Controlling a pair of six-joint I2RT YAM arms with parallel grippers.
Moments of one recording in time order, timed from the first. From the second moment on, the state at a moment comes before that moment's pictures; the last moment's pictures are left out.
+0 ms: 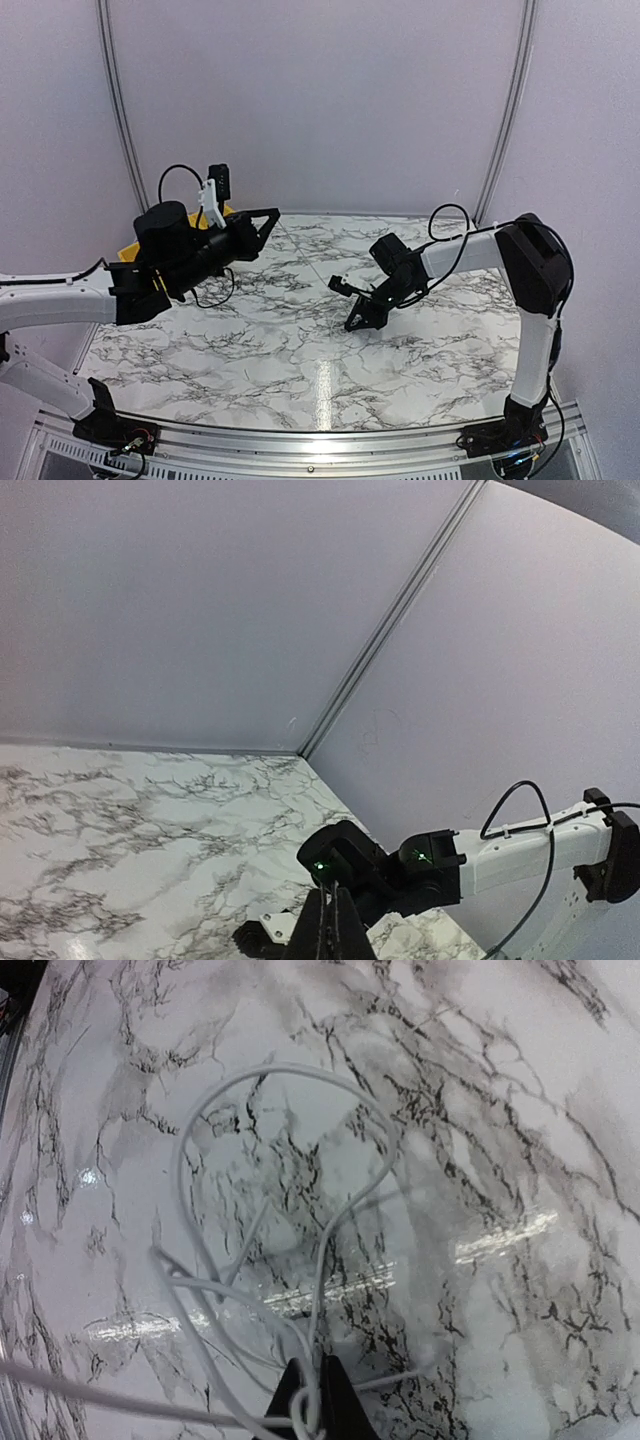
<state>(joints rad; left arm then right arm) -0.94 1.31 0.85 0.49 -0.20 -0.56 0.58 2.00 1.22 -0.45 -0.61 -0.50</state>
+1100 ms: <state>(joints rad) -0.94 0.98 1.37 0.03 -0.55 0.02 0.37 2.00 1.27 -0.45 -0.45 -0.46</state>
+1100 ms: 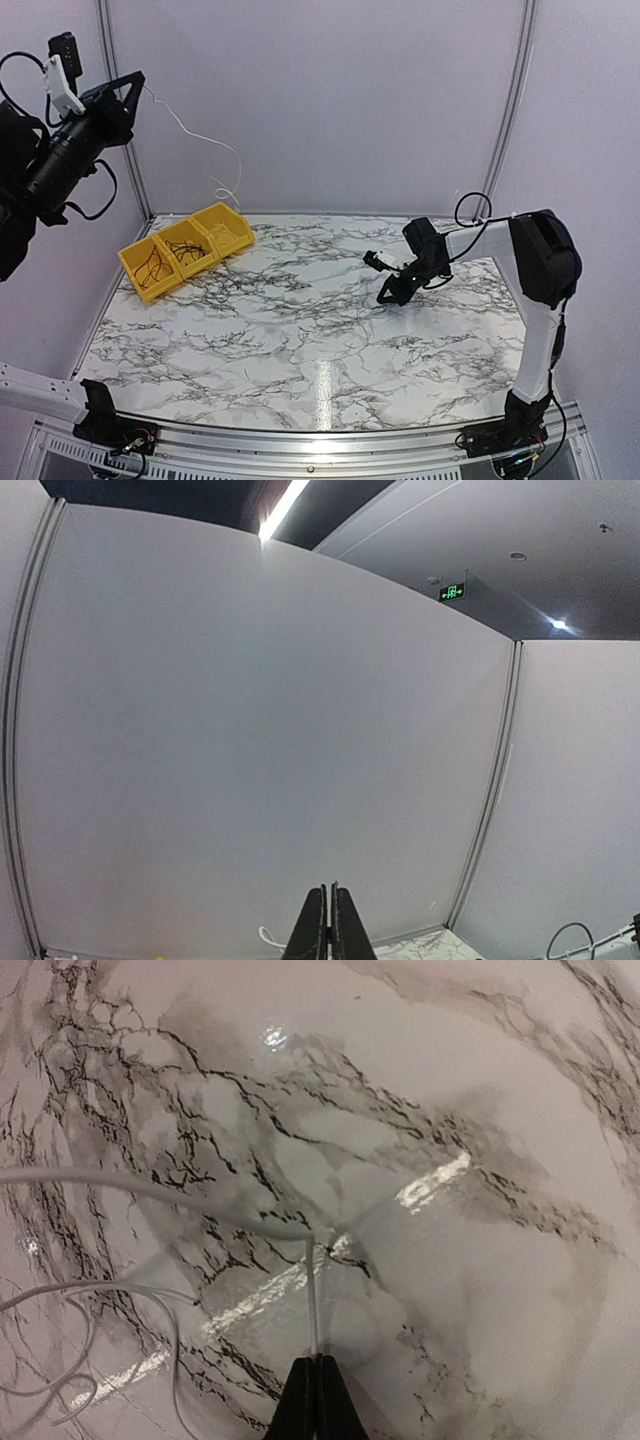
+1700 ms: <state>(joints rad) -0.94 1.03 1.46 -0.07 -0.61 0.12 0.35 1.98 1.27 -0.48 -0.41 -0.47</state>
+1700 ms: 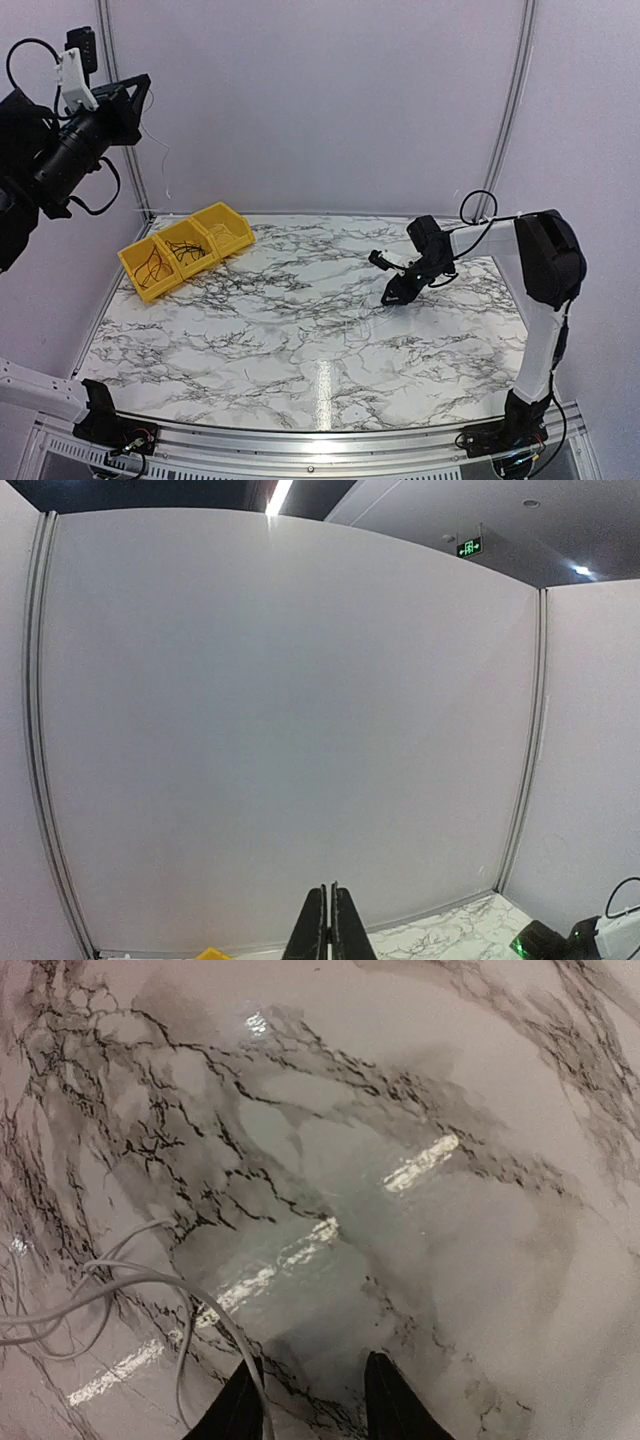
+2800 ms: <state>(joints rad) -0.44 1.54 1.47 -0.20 -0.21 -0.13 0.35 1.65 1.13 -0.45 -0.28 -0.54</state>
